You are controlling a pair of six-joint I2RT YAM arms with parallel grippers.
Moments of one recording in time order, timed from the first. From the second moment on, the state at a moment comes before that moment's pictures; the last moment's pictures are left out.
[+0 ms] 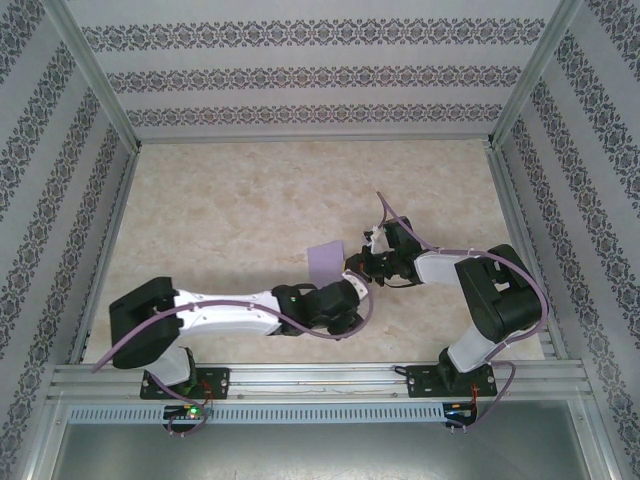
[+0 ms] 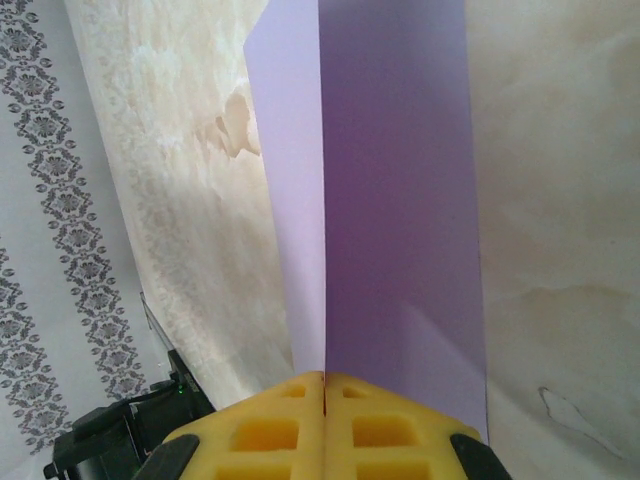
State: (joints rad) left arm -1.21 1.62 0.98 -0.28 -0.18 -0.35; right arm 0.37 1.63 0.63 0.09 -0.80 0.84
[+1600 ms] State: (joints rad) left arm -0.96 1.57 0.77 -0.05 0.07 -0.51; right arm 0.23 1.28 0.46 -0.03 -0.78 0.67
